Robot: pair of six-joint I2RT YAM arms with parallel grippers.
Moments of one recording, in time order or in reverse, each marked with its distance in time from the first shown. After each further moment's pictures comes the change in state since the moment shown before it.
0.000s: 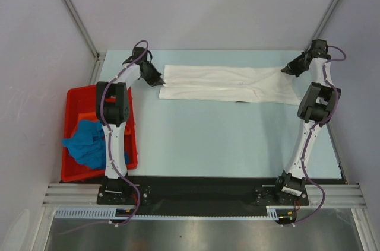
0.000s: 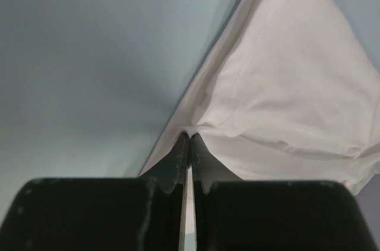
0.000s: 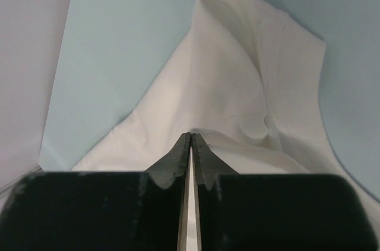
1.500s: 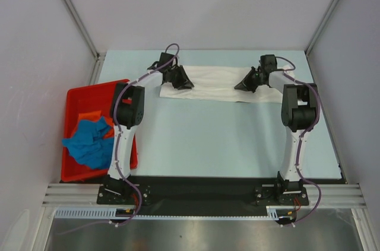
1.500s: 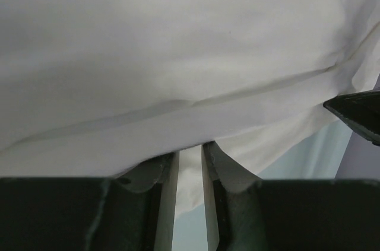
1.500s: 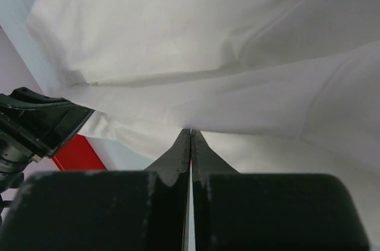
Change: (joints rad) left arm -0.211 0.024 -0.068 0.248 0.181 0.093; right arm 0.373 -0.335 -0.711 0.385 -0.119 0.069
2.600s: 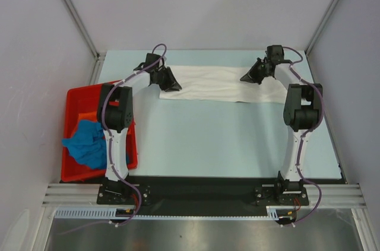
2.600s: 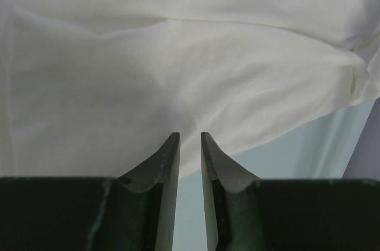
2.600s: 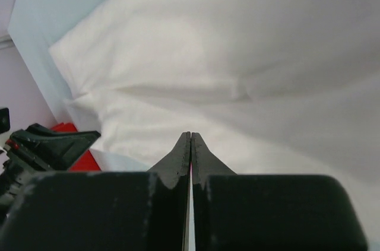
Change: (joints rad) left arm 0.089 -0.147 -0.155 -0.037 -0.002 0.080; right arm -0.039 0.072 0.235 -0.143 0.019 -0.057
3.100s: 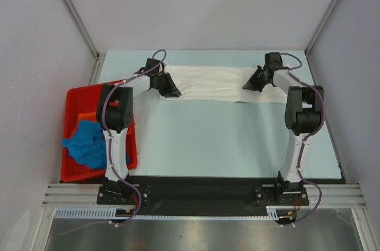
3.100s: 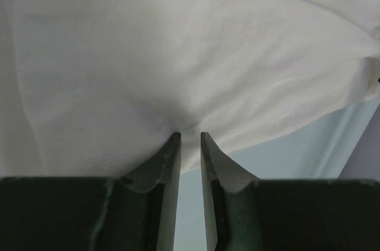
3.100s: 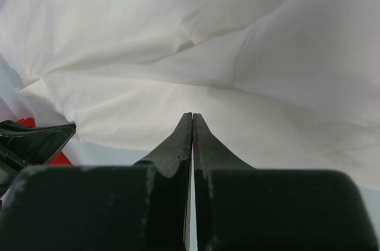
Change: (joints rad) left arm -0.003 -0.021 -0.107 0.018 0.006 -0.031; right arm 0.022 -0.142 -0.248 0.047 0.130 -0.018
